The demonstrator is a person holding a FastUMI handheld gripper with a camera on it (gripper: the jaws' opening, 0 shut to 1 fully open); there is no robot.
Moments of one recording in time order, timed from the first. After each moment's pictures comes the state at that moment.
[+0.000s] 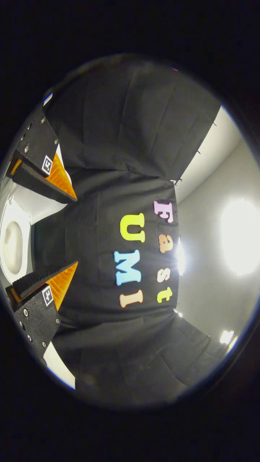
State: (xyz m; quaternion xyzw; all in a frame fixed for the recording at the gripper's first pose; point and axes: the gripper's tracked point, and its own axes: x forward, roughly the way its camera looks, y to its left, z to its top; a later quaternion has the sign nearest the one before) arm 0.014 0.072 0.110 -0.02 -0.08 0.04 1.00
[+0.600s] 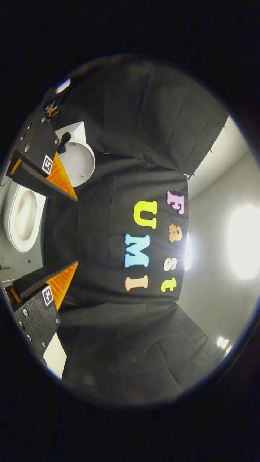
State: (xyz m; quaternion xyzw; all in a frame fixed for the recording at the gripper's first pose) arm -0.035 -0.016 0.069 -0.05 -0.02 0.01 1.00
